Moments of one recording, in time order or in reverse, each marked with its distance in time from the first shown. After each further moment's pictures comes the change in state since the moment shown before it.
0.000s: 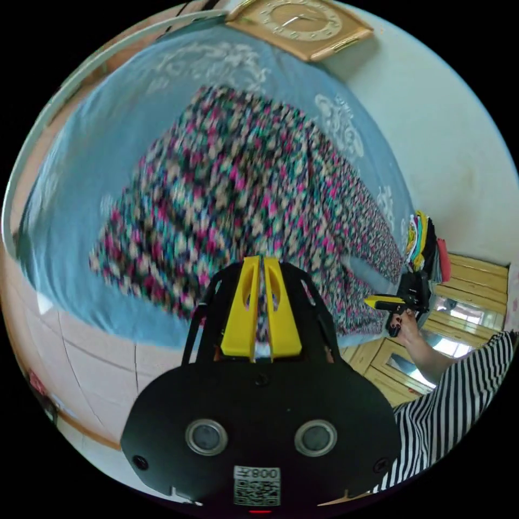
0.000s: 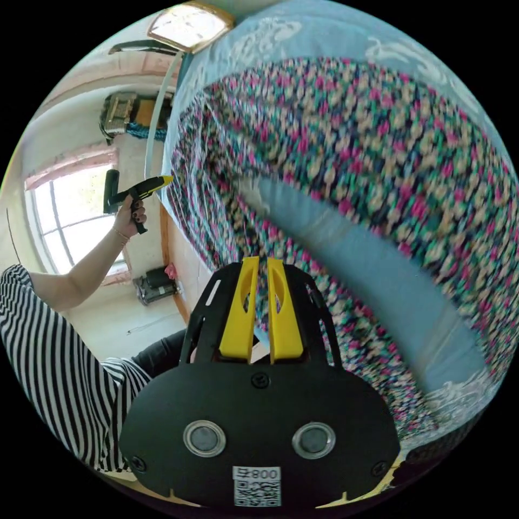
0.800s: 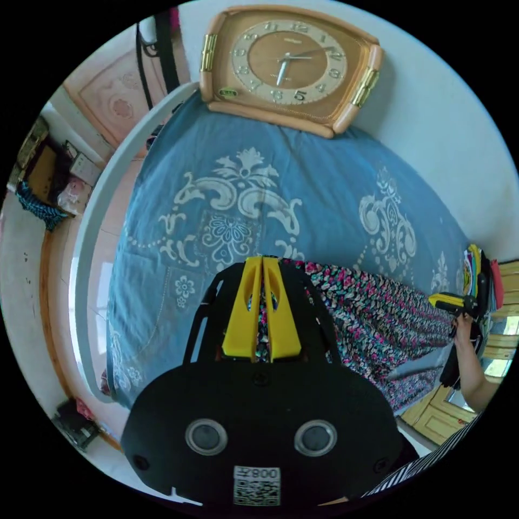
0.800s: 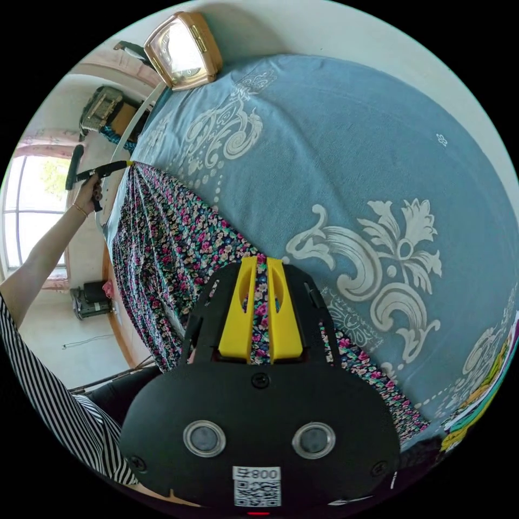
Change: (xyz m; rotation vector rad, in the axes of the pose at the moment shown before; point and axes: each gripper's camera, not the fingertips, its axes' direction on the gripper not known) left arm 0.041 -0.228 -0.118 0.157 -0.348 0.076; right arm 0.015 -0.176 -0.078 0.164 0.350 -0.108
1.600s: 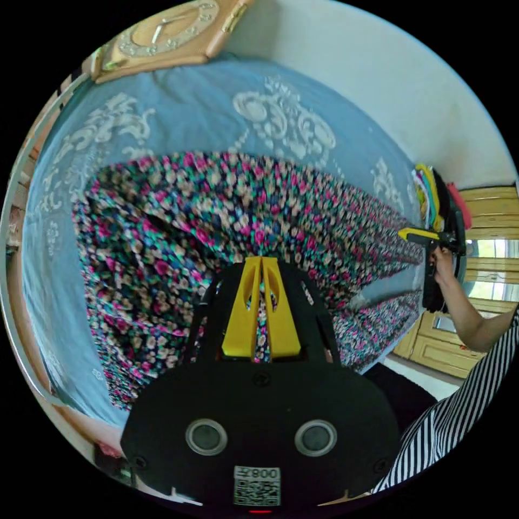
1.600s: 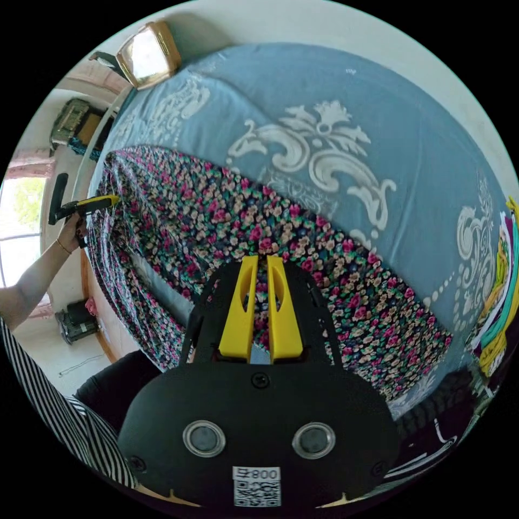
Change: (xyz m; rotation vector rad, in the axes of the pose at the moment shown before) left arm 0.149 0.001 0.022 -0.154 0.236 0.270; right arm 0.008 0.072 -0.021 -0.013 0.140 0.142
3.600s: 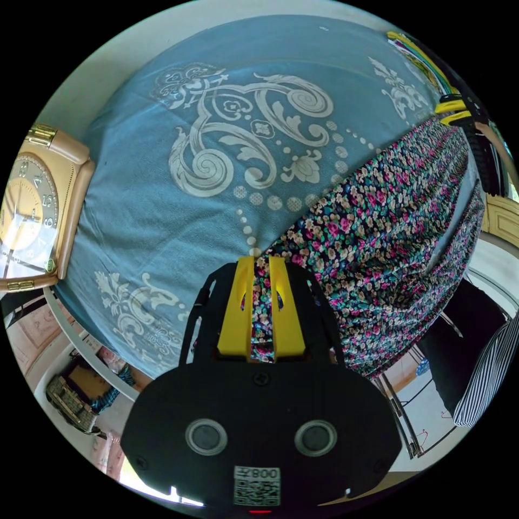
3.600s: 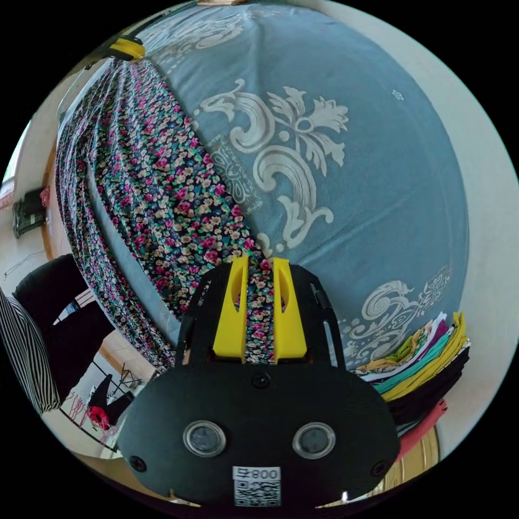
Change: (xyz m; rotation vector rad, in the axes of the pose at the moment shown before) left arm 0.290 -0.233 0.038 -0.344 -0.418 0.608; right arm -0.060 -0.111 -0.017 -0.323 0.313 -0.431
